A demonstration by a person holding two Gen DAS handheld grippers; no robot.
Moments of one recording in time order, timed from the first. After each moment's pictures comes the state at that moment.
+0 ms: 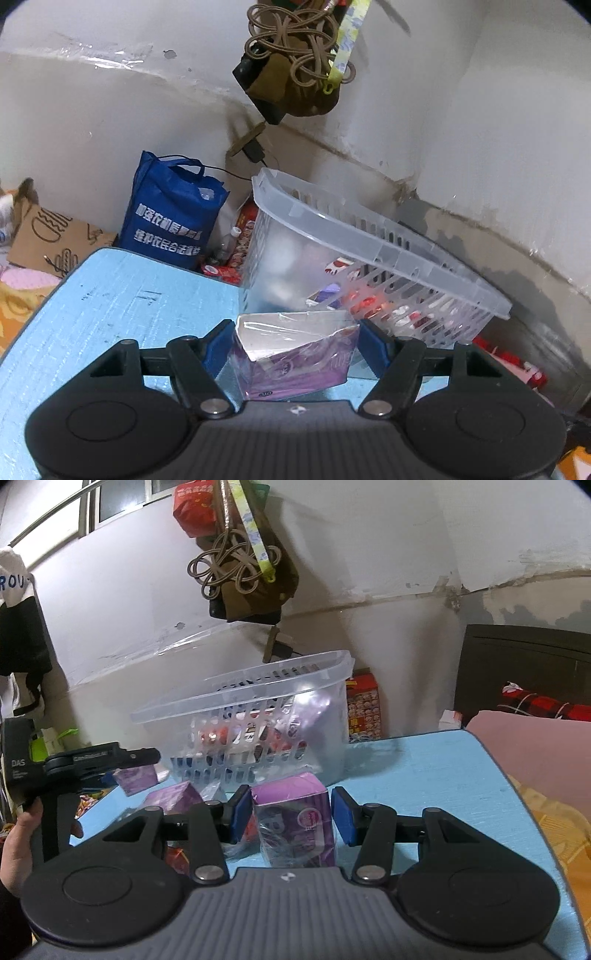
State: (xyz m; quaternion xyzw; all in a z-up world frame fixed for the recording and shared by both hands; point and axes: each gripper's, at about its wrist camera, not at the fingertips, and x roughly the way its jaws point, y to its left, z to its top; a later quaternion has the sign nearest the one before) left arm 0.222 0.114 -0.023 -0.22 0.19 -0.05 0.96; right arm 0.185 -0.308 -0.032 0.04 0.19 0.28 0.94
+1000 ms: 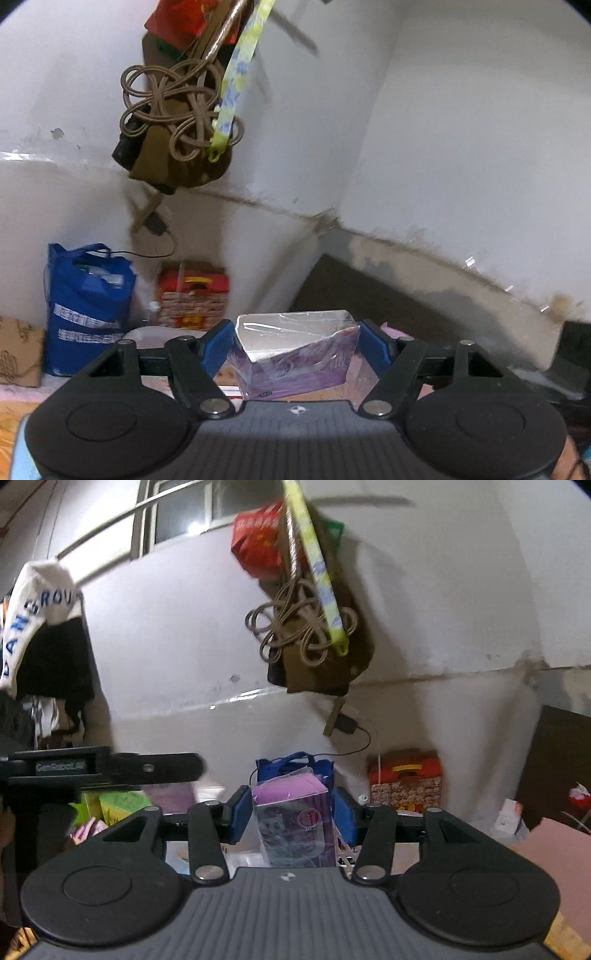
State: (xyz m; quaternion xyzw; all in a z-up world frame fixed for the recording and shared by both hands) left arm 0.289 0.066 0.125 -0.14 0.14 -0.14 0.97; right arm 0.307 -0.229 0.082 0.00 0.12 0.37 0.92
